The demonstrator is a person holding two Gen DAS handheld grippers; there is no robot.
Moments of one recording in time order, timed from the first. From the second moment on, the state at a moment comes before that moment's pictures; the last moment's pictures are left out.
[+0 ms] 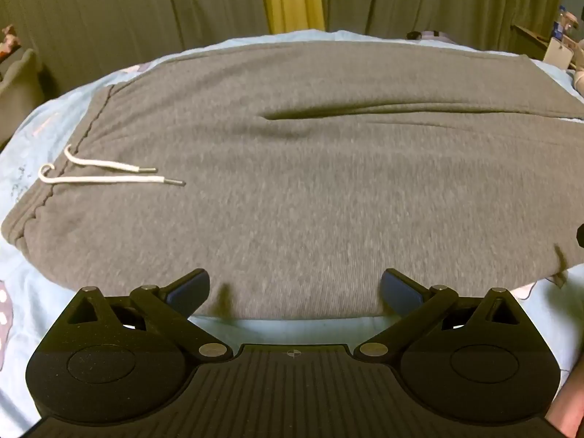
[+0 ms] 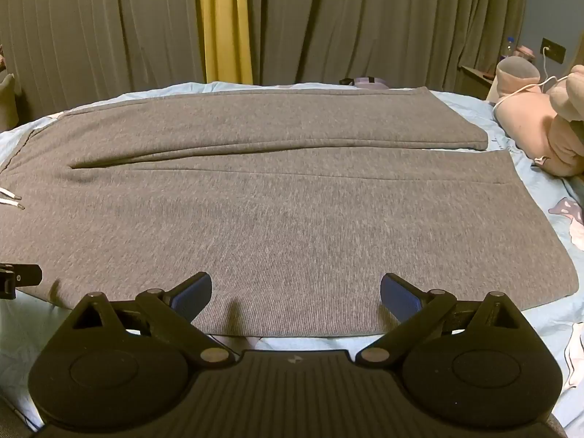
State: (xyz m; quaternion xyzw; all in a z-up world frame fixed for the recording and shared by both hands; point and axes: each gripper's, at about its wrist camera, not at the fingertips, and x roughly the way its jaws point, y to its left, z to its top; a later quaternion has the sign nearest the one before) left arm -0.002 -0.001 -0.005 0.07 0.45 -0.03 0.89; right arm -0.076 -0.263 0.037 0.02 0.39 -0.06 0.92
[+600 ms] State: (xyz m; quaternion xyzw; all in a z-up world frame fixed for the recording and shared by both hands) left arm -0.003 -0.001 -0.006 0.06 0.45 -0.03 0.89; right arm -0.076 -0.262 0.036 0.01 0.39 -0.06 0.92
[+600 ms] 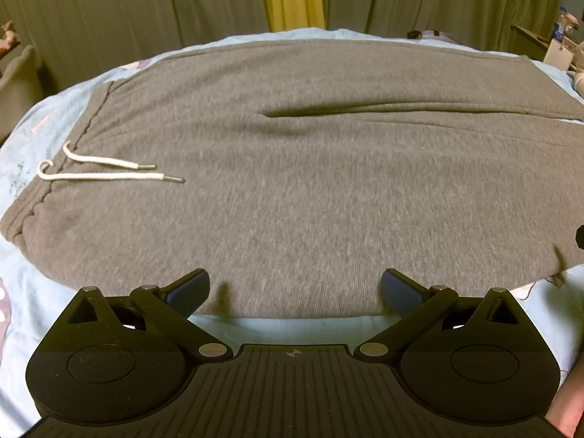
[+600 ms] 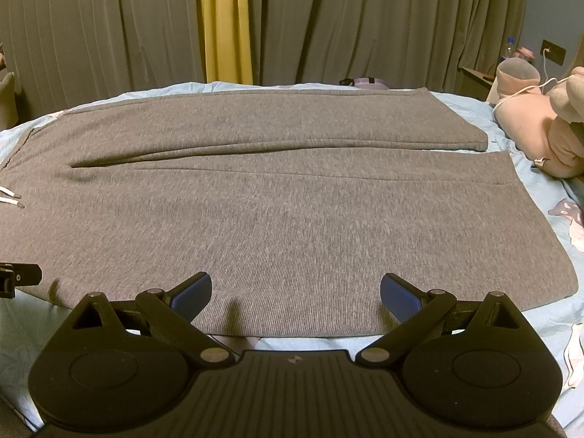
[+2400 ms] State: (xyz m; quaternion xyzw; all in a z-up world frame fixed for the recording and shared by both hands) left arm -0.002 0.001 -0.005 0.05 0.46 -0.03 0.89; right arm -0.075 -0.260 0.036 0.01 0.39 -0.07 0.92
